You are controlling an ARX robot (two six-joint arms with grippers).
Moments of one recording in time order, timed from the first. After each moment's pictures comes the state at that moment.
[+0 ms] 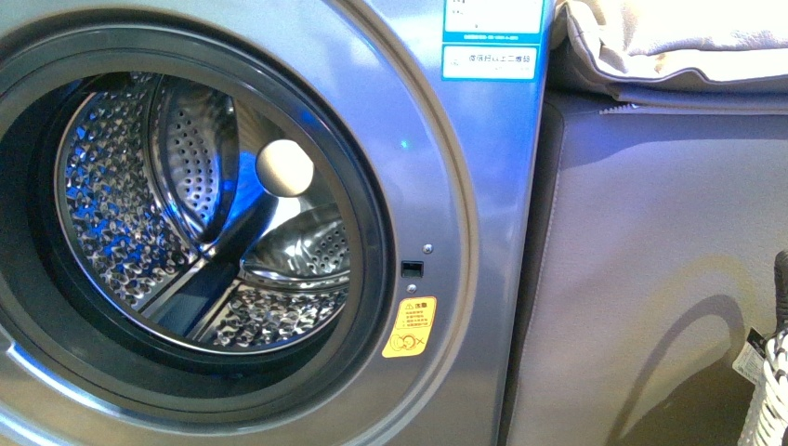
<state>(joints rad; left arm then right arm) 0.00 0.00 0.01 0.00 0.00 0.00 -0.60 1.57 0.73 0.23 -0.39 -0.07</state>
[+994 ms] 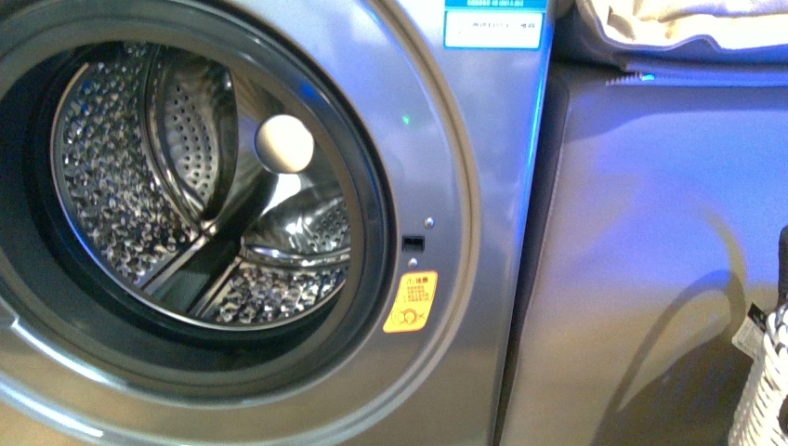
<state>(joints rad) 0.00 0.00 0.01 0.00 0.00 0.00 -0.69 2.55 0.89 0.55 -0.14 -0.23</state>
